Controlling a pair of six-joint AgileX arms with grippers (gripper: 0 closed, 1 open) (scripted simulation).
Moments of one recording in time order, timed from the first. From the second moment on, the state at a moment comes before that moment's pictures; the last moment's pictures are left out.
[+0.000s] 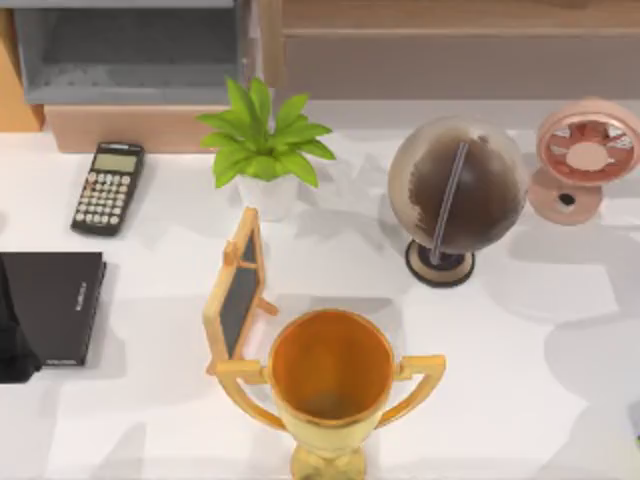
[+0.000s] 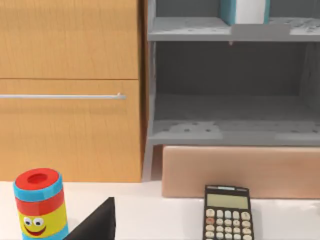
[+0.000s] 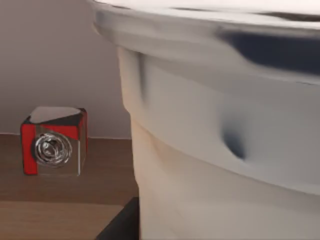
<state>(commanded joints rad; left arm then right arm) 0.00 0.00 0.00 0.00 0.00 0.00 -0.48 1.86 0.98 0.97 -0.43 -0.01</state>
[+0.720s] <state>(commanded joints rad) 0.00 0.00 0.00 0.00 0.00 0.00 -0.48 2.16 0.94 1.23 -0.44 0.01</state>
